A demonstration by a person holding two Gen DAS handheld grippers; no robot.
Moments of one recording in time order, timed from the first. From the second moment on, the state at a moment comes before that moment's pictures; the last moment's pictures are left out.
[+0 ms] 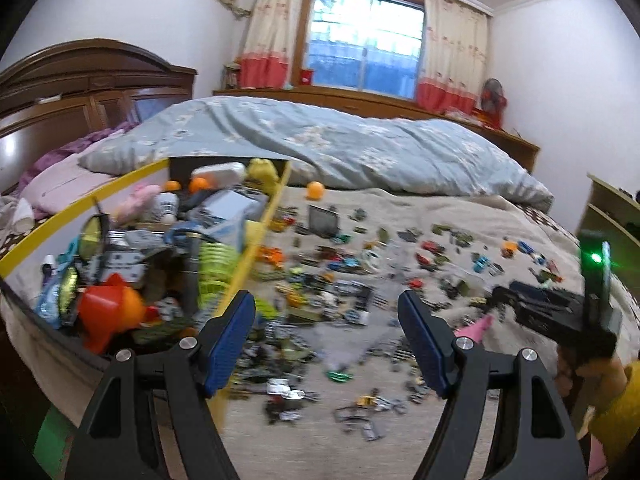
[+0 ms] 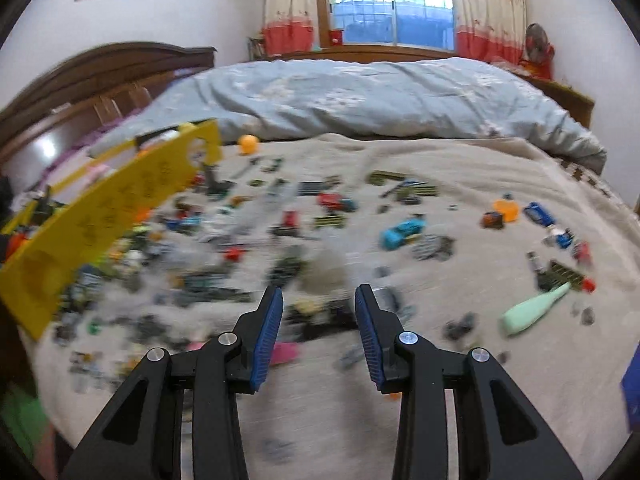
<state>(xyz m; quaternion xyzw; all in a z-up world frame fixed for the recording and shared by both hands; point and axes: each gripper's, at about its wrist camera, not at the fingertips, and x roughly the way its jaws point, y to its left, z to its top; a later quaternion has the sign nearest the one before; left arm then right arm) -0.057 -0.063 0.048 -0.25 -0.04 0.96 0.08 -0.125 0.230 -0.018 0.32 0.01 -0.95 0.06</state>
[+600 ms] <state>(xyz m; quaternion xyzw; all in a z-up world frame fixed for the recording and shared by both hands) -0.081 -0.013 0.015 -0.32 -0.02 0.94 0.12 -0.169 0.231 -0.041 0.38 0.04 -0.92 0.09</state>
